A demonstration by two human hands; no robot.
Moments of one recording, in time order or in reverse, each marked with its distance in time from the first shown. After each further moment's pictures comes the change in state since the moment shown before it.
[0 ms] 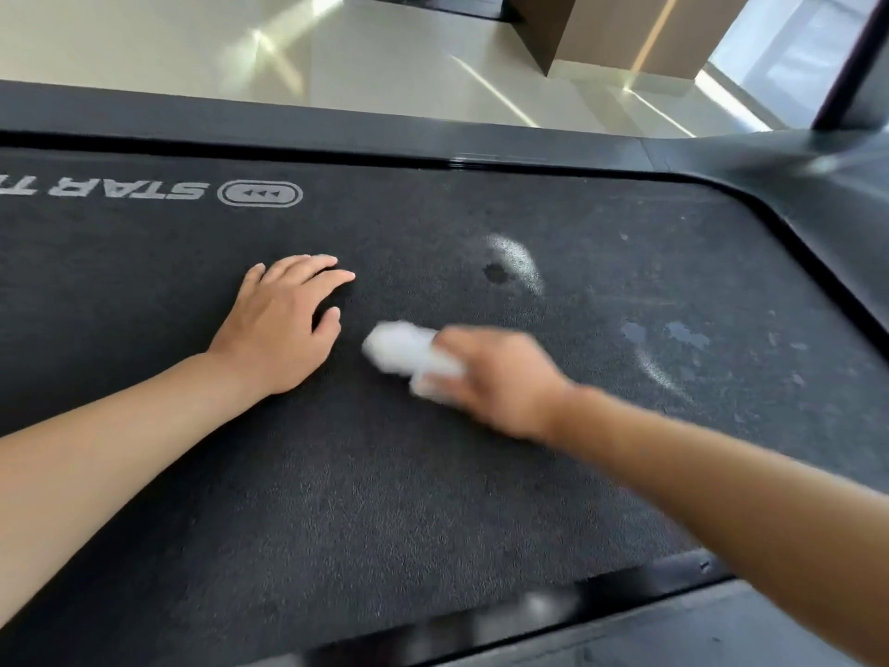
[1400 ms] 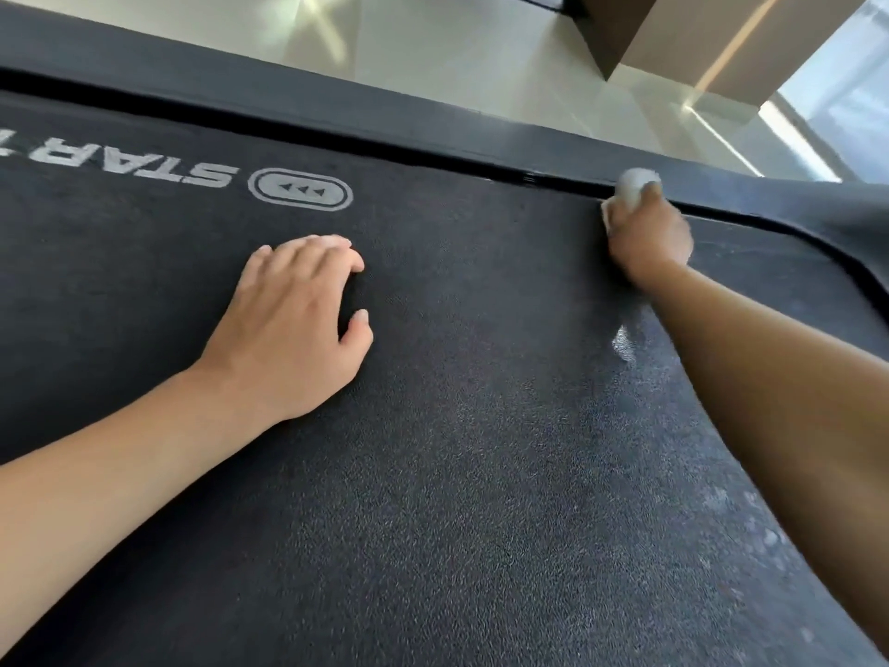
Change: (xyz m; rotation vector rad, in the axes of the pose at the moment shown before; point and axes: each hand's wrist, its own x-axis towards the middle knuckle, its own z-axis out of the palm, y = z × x) left_hand 0.032 -0.036 -0.002 0.049 0.074 -0.076; right_hand 0.179 0.184 -0.039 -0.336 0.272 0.920
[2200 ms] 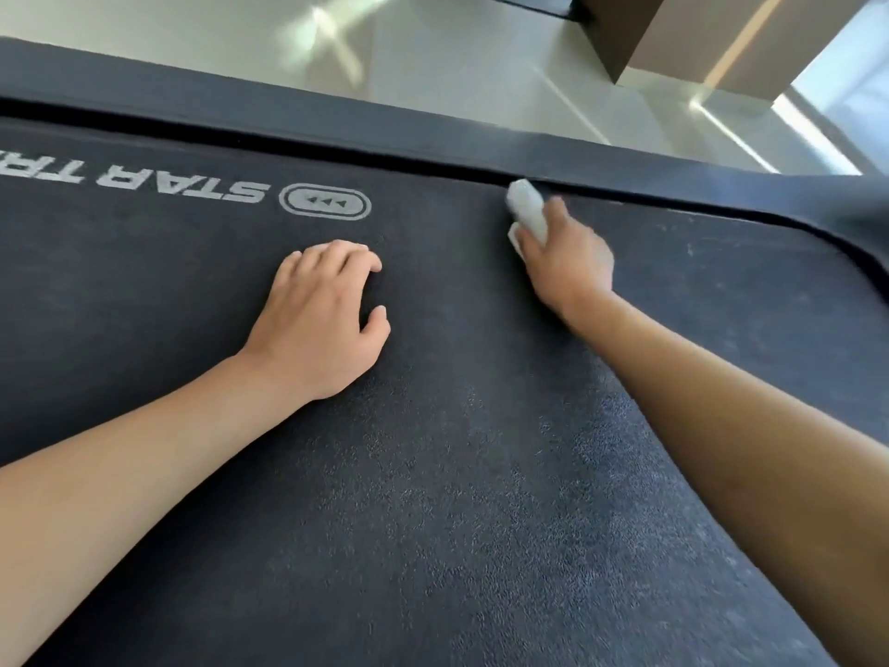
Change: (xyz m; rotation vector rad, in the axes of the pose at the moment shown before) left_hand 0.000 0.000 -0.004 -0.013 0.000 -0.006; right_hand -0.088 -0.060 -0.003 0.141 -0.046 -0.312
